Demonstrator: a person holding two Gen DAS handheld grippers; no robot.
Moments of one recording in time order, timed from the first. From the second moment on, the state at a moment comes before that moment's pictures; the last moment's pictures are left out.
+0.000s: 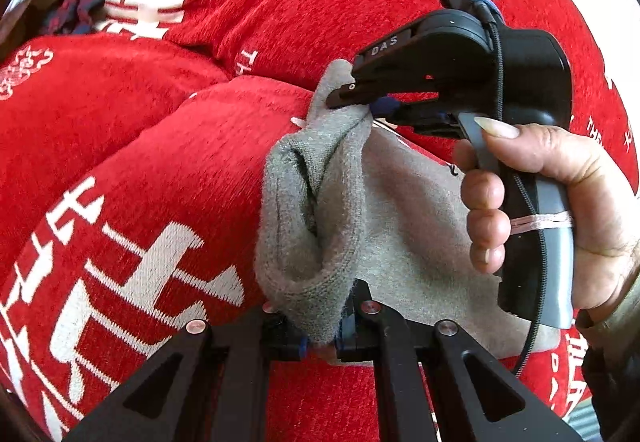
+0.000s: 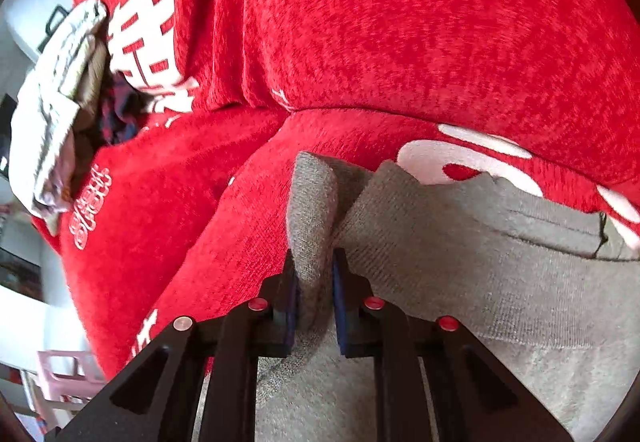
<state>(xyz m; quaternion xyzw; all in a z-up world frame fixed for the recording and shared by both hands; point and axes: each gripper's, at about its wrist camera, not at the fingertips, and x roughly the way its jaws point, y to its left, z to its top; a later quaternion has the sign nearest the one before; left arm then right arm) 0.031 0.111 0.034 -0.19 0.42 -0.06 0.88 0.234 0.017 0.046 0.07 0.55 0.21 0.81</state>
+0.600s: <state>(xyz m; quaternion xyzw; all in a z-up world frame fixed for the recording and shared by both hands) 0.032 0.056 0.063 -0.09 0.41 -0.05 0.90 0.223 -0.057 0.065 0.15 0.52 0.23 0.81</state>
